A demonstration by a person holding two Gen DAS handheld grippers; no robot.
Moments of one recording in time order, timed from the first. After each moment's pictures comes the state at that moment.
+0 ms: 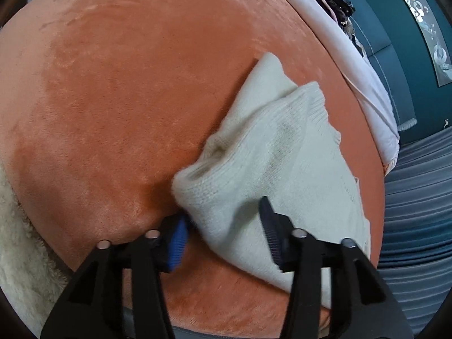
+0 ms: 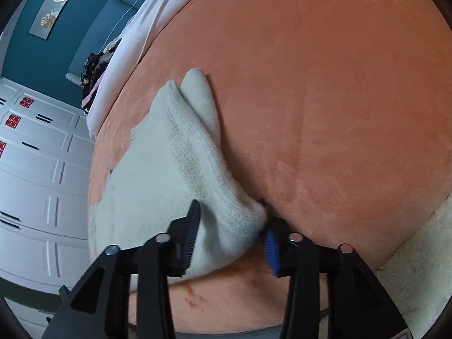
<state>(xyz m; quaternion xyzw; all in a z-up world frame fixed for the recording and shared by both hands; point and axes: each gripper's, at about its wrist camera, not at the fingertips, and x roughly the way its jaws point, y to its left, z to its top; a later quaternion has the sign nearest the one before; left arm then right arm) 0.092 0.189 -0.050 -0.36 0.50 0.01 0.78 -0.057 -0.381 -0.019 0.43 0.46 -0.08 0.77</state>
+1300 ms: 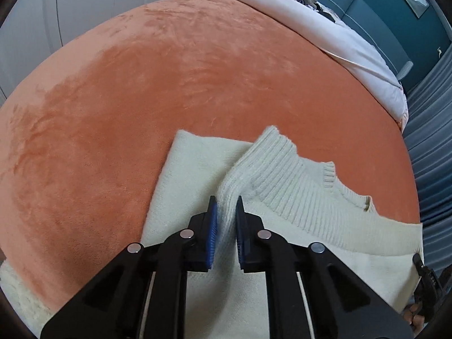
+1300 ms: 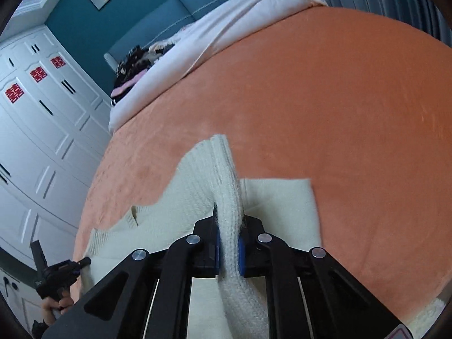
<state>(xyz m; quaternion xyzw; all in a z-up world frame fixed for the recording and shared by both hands) 0.187 0.145 -0.011 -0.19 0.52 -0.01 0.83 0.014 -0.380 0.045 0.30 0.41 -0.06 0.86</state>
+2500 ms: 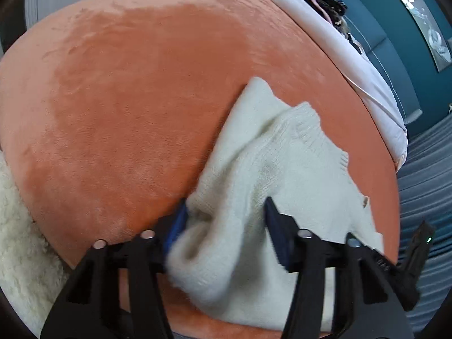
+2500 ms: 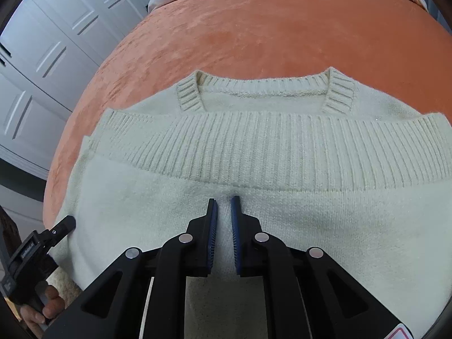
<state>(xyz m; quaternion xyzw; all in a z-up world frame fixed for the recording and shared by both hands) 0.089 0.188 -0.029 -0.32 0.49 0.03 0.81 0.078 -0.178 -0.007 0.14 0.57 0.10 0.81</state>
